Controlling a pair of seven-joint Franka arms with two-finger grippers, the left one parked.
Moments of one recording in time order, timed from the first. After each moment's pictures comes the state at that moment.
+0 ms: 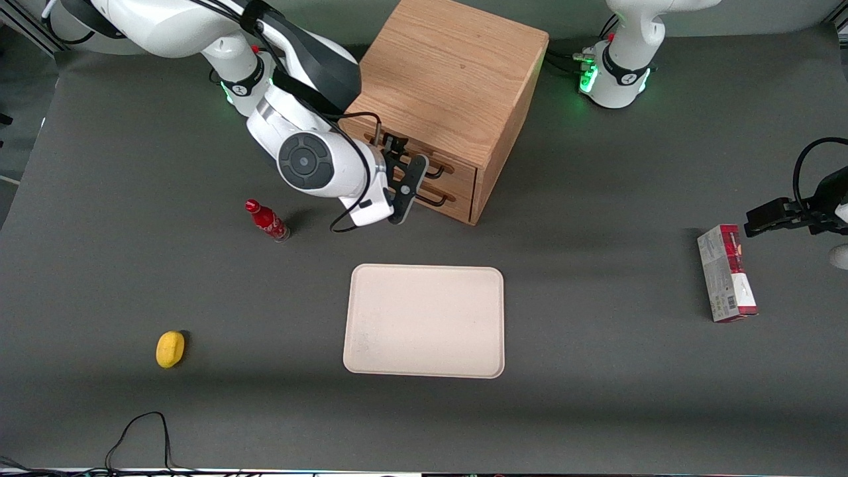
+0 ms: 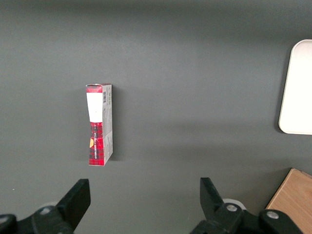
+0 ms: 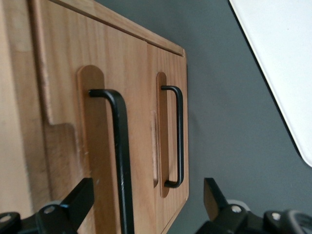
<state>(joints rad) 0.01 0.55 0.81 -1.52 0.05 1.75 -0.30</state>
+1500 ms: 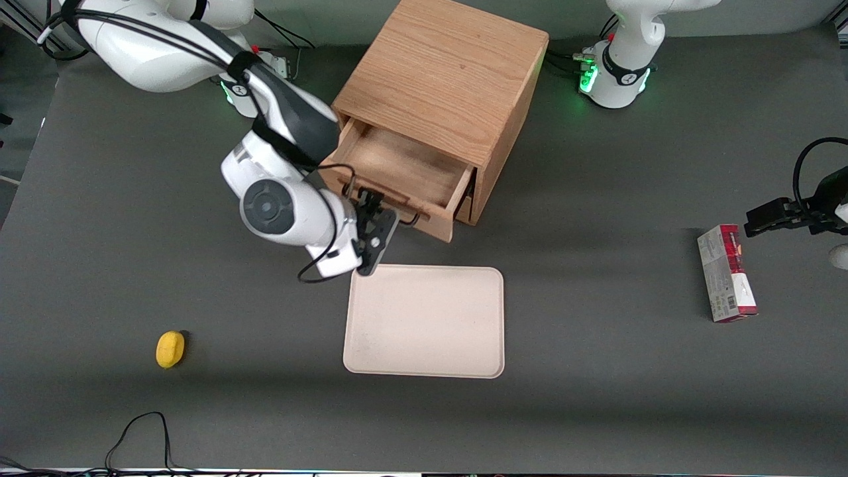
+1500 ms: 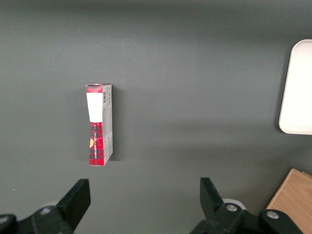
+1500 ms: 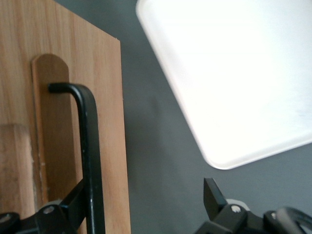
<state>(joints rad) -0.03 0.64 0.71 -1.40 -0.10 1.81 -0.41</state>
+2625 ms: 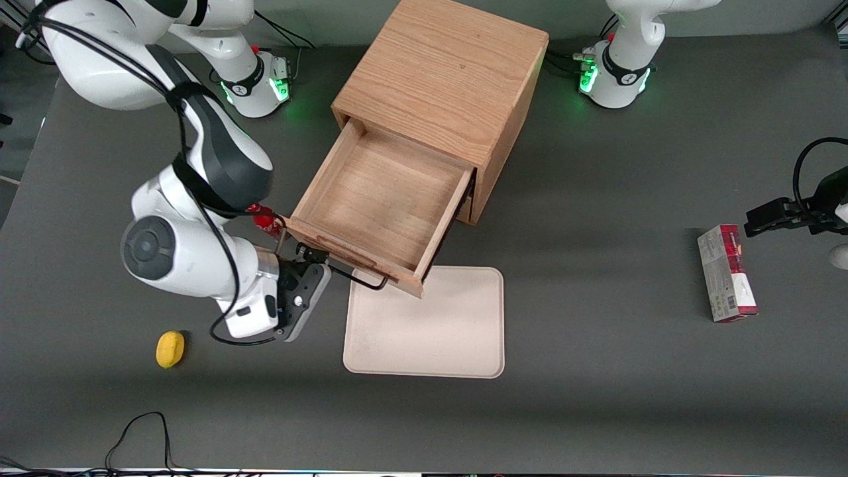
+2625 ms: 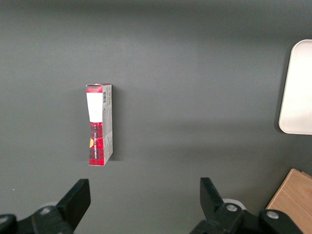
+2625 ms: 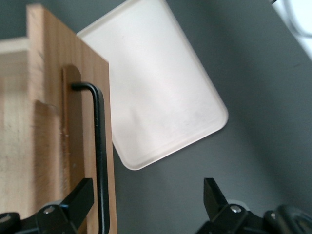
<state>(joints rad) -0.04 0.68 0.61 -1.12 -0.14 1.79 -0.54</state>
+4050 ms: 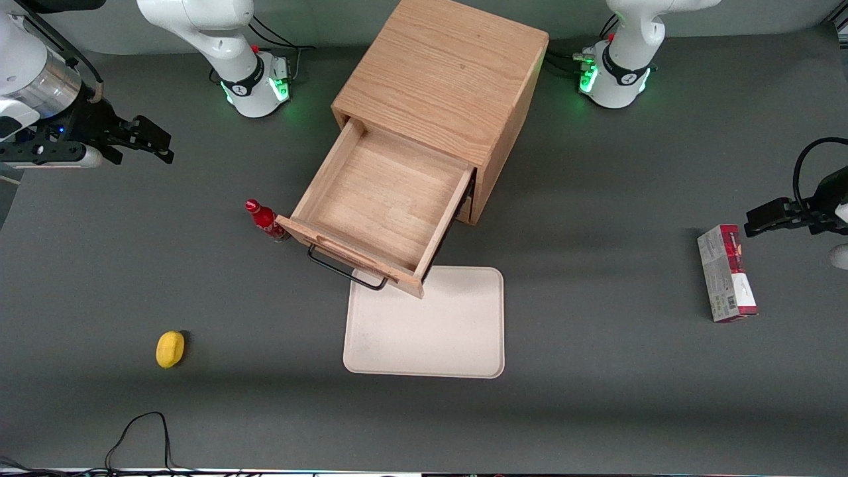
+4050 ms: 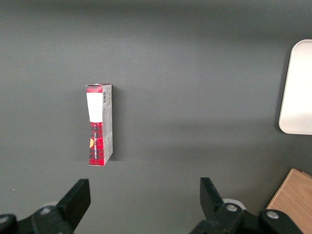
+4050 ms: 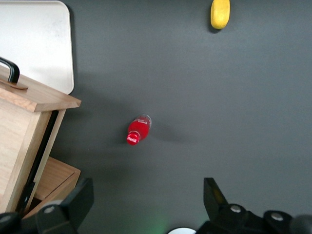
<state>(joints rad) -0.06 -0.25 0.14 -1.90 0.05 1.65 0.12</state>
